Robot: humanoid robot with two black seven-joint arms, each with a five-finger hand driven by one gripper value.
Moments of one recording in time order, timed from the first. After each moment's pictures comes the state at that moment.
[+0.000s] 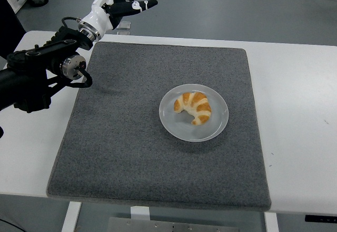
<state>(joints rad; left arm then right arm) -1.12 0.34 -0.17 -0.72 -0.10 -0.11 -0.61 0.02 0.00 -0.10 0.14 0.06 0.03 -0.01</state>
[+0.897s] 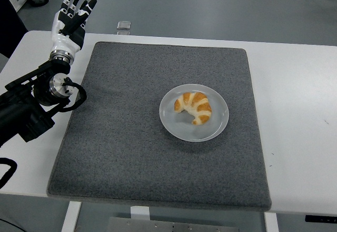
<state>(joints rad) -0.86 0.30 -0.57 -0.68 -0.25 0.01 -0.60 0.02 0.00 -0.10 0.14 0.06 0.03 -0.01</state>
